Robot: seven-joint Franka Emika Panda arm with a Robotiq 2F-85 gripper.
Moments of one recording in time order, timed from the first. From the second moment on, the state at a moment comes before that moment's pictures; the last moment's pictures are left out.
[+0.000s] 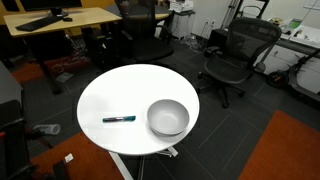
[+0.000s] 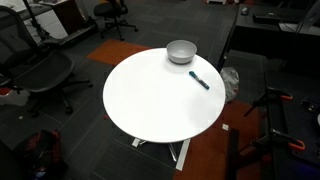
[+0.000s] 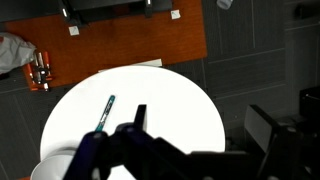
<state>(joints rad) 0.03 -0.51 0.05 -2.35 0.18 1.79 0.21</state>
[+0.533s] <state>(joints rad) -0.02 -0.47 0.05 -2.50 0.18 2.09 0.33</state>
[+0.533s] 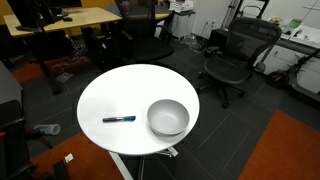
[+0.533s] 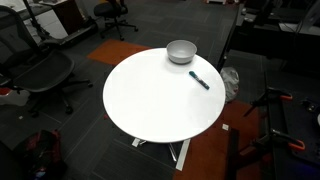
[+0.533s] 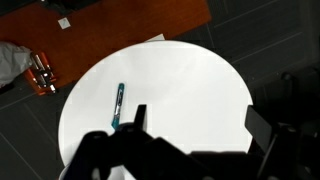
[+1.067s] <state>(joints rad) -0.09 -0.36 0.05 -2.57 0.18 2.32 0.40</state>
